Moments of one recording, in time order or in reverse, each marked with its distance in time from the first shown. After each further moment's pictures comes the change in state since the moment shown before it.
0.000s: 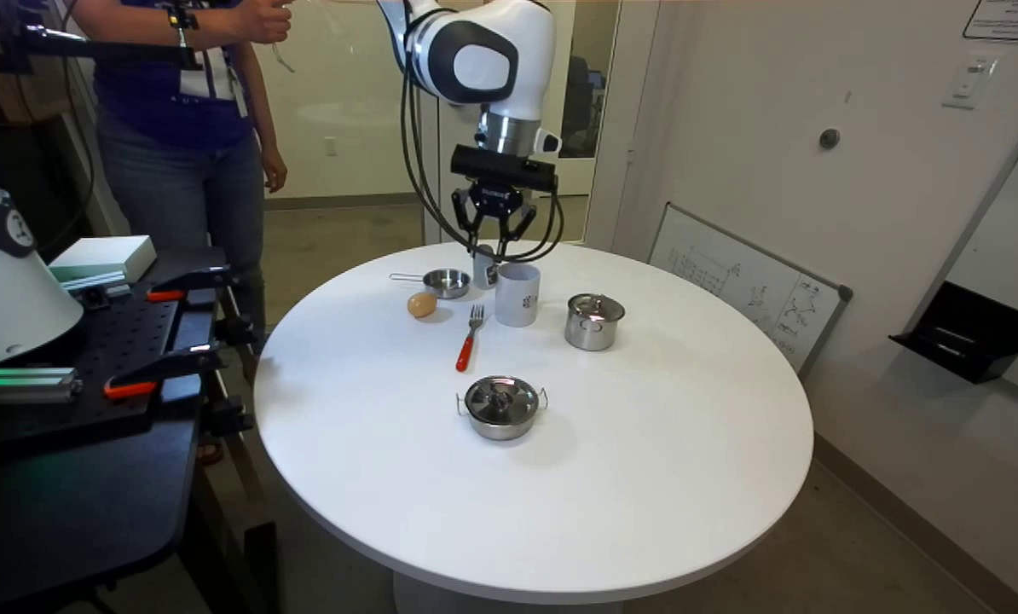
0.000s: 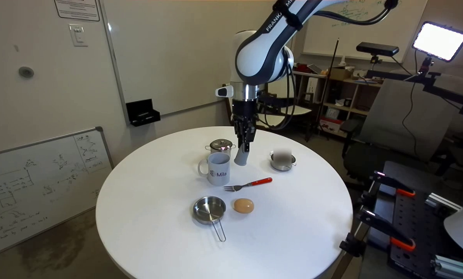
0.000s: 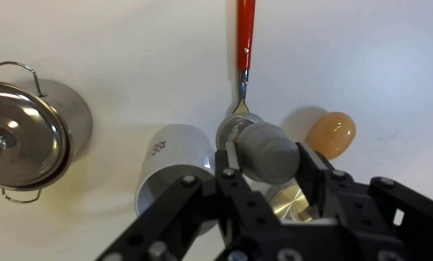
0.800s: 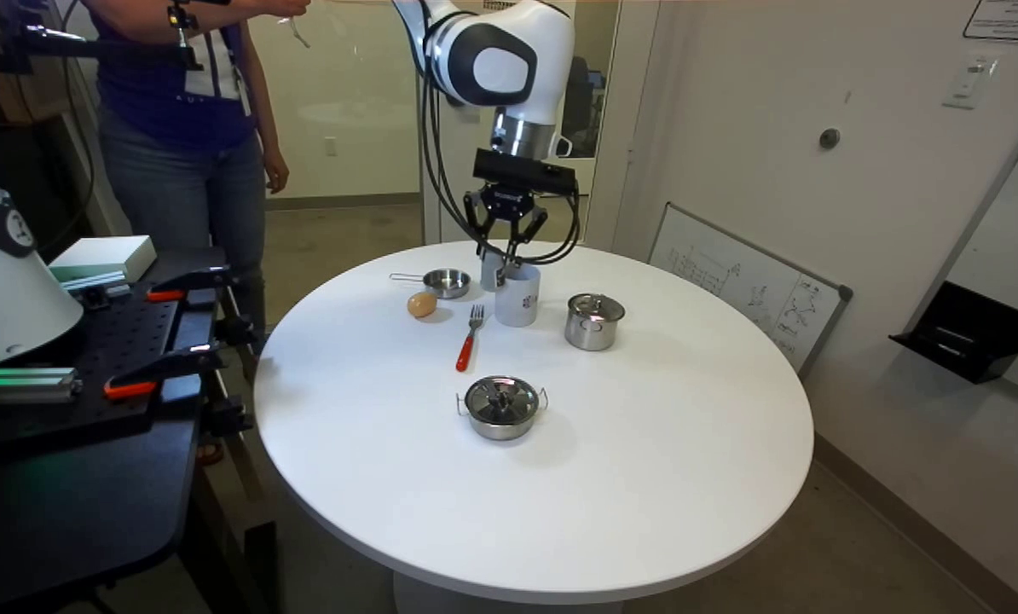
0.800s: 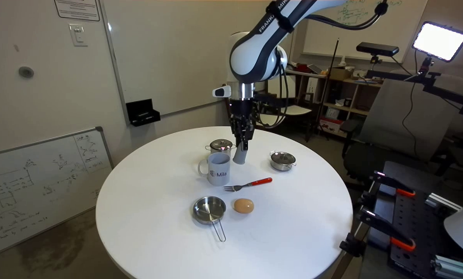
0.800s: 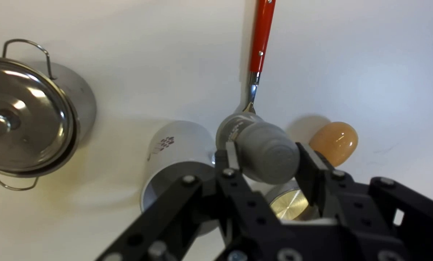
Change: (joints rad) arm -0.006 0.051 -0.004 0.091 -0.001 -0.075 -0.112
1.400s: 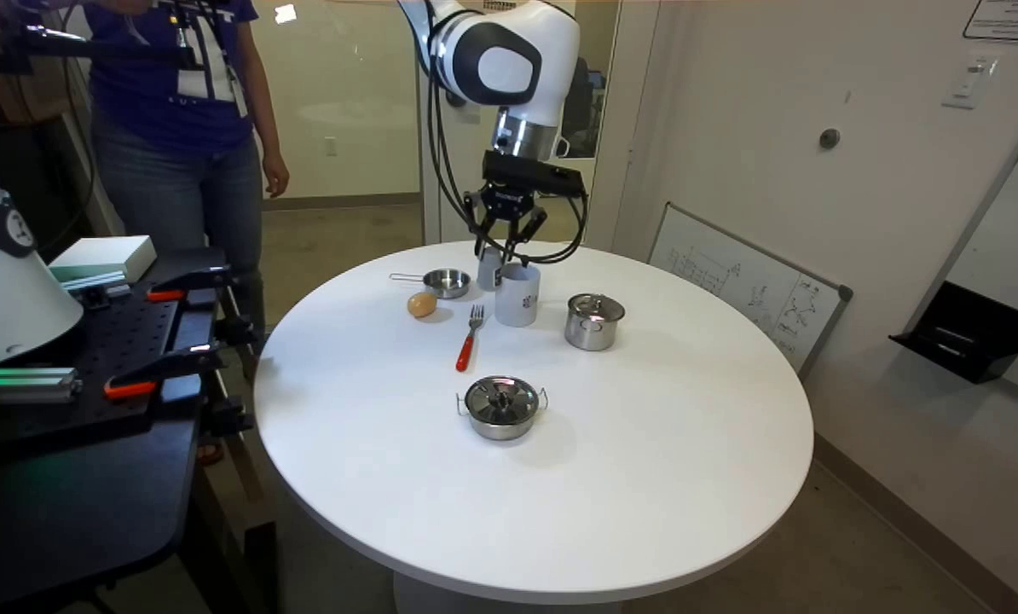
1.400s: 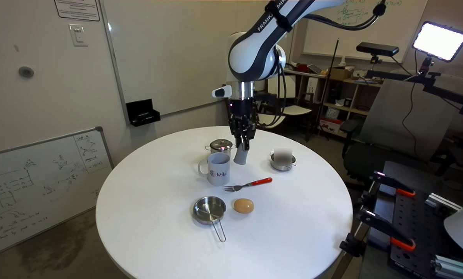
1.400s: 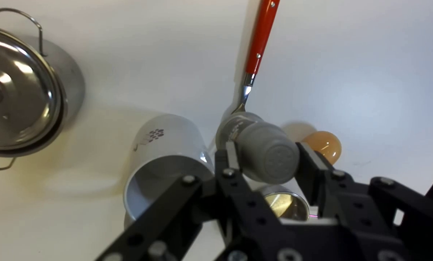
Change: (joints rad) arm -0.014 0.010 0.013 0.022 0.004 -0.045 -0.122
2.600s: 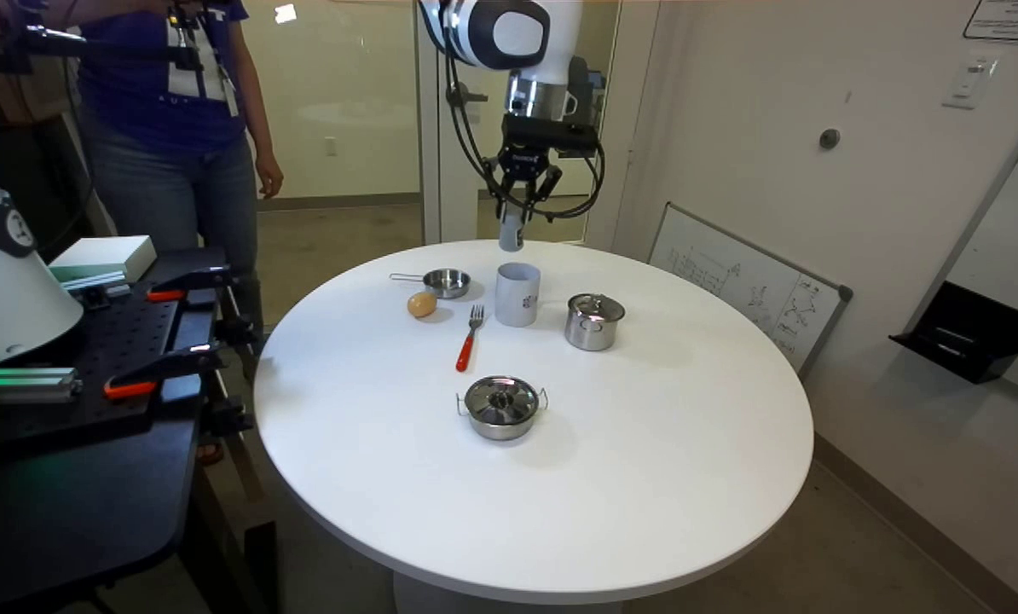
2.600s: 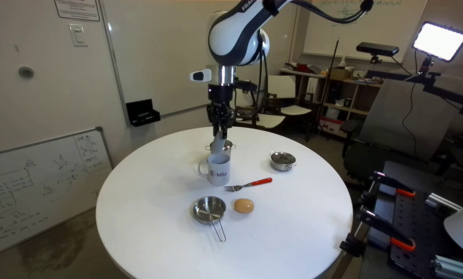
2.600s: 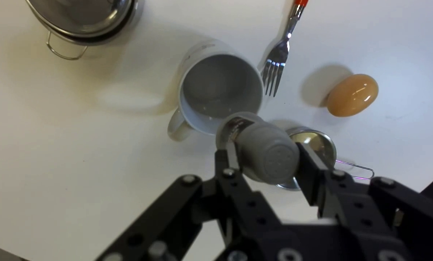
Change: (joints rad) arm 0.069 0.016 0.017 0.140 0.006 -0.022 -0.005
